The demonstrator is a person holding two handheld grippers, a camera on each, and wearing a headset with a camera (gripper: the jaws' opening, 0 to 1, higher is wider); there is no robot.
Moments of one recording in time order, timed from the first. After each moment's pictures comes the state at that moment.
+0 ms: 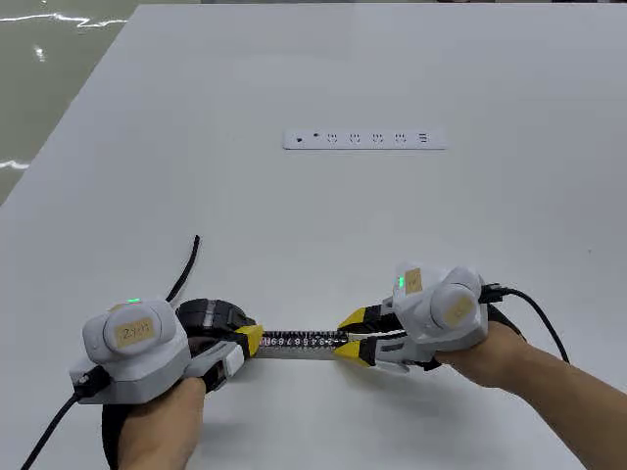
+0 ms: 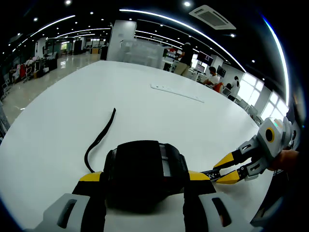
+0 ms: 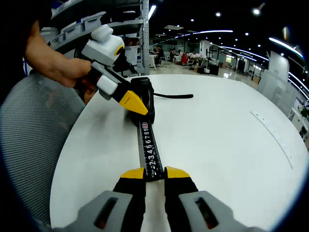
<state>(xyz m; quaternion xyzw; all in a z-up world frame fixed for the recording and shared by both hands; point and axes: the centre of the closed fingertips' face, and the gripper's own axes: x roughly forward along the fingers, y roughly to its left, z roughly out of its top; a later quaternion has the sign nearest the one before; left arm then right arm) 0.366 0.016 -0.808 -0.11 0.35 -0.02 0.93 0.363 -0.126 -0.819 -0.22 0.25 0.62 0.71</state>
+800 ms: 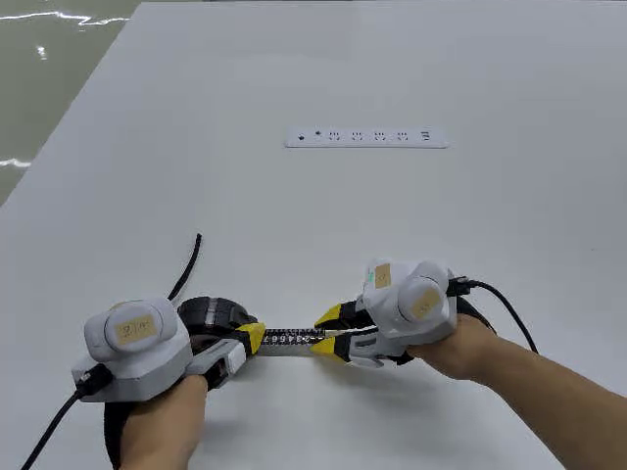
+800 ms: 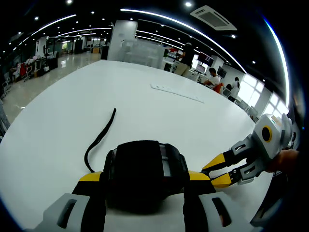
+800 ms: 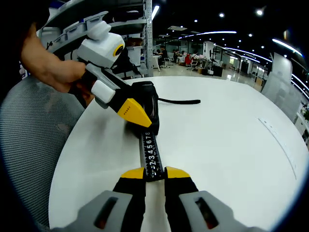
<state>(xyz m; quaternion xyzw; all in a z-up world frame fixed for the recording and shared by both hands) 0.366 0.017 -0.809 -0.12 0.35 -0.02 0.93 0.363 -0.091 -0.821 -0.22 0.24 0.64 0.70</state>
